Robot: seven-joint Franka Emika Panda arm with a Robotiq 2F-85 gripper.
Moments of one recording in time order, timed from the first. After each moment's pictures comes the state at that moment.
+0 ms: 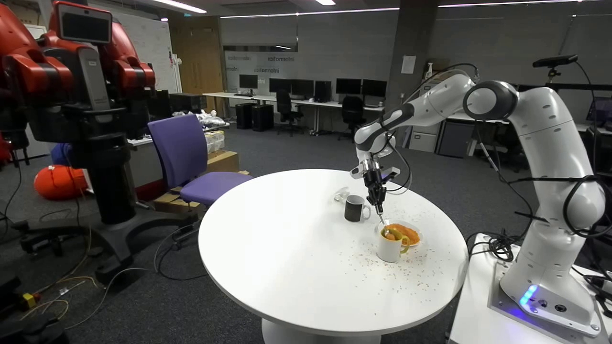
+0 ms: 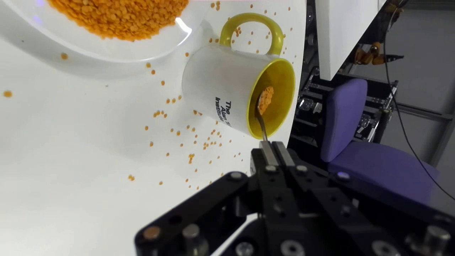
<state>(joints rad) -0.19 0.57 0.03 -1.75 0.39 1.61 -1.32</state>
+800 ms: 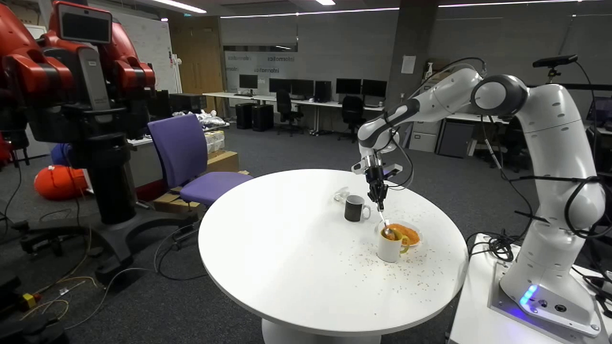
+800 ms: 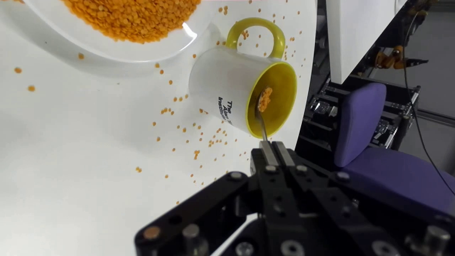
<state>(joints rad) -0.19 0.50 0.03 -1.81 0.37 1.67 -1.32</state>
